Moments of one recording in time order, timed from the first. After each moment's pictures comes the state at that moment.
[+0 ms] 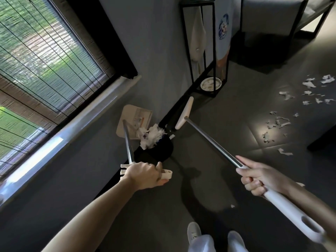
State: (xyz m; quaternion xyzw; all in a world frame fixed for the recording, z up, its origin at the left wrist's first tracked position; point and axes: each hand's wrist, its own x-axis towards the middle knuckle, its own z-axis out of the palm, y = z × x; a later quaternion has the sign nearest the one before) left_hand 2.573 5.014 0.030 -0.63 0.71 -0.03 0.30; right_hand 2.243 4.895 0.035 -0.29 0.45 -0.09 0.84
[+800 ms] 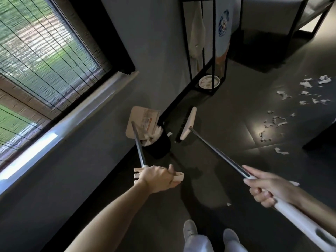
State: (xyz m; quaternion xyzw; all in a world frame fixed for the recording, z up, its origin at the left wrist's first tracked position) left_hand 2.543 5.006 -0.009 -0.65 0.72 0.01 0.26; right_hand 2.226 4.907 0.029 -0.28 0.49 -0.06 0.82
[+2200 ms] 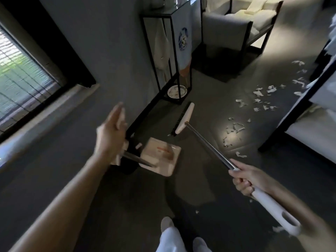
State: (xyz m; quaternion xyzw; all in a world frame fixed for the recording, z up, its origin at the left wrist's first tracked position) left_hand 2.499 4.870 0.103 -0.77 0.45 0.13 -0.42; right_hand 2.126 4.828 0.019 -0.25 0.50 -0.15 0.82
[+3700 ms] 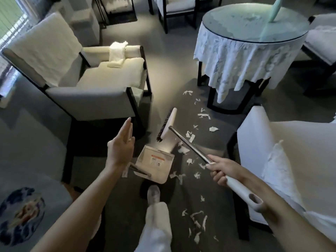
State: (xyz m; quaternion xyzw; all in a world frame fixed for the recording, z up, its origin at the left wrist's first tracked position) left_hand 2.240 3.804 0.012 -0.50 0.70 0.39 -0.34; right_hand 1.978 3.977 -0.005 -0.05 0.59 -0.40 0.69
